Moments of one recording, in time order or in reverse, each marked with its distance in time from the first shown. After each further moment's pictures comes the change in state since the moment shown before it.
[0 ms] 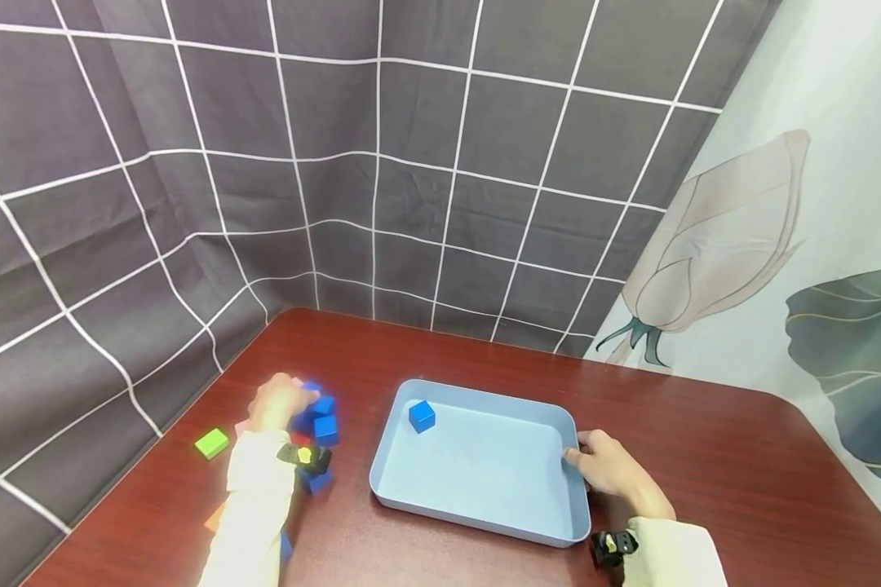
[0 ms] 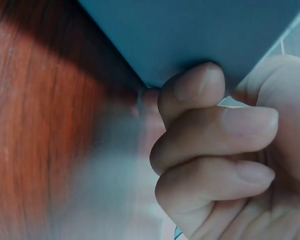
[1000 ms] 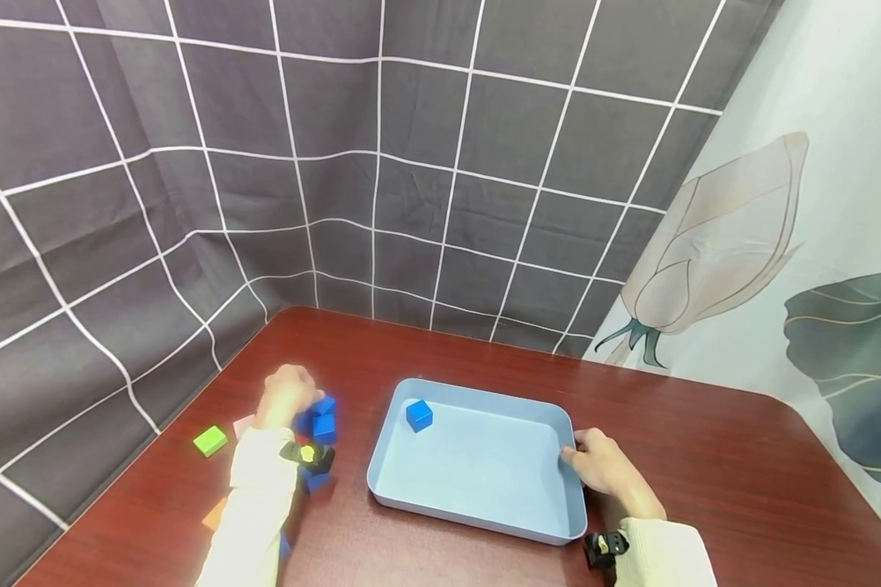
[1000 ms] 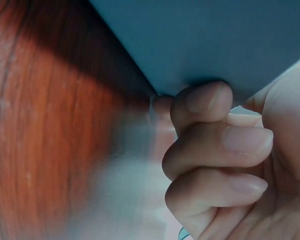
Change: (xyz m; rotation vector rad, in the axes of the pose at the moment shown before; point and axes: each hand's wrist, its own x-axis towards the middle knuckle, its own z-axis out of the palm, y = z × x) left_hand 0.004 0.007 0.006 -0.094 -0.004 0.049; right_hand 0.004 -0.002 0.003 -0.107 0.095 0.021
